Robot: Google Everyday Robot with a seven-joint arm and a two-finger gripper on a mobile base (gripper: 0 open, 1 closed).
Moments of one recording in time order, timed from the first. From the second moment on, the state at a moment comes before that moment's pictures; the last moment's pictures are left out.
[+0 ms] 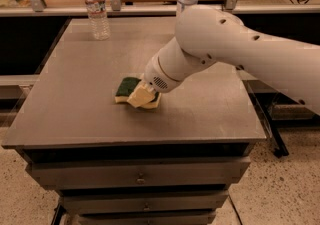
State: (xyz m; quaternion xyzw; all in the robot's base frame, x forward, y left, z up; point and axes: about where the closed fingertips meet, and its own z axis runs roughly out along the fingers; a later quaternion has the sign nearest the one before) arm 0.547 0.047 0.821 -0.55 0.77 0.16 0.29
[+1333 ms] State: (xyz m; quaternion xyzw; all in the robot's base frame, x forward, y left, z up) arm 0.527 0.019 0.903 -0.61 0.71 0.18 0.30
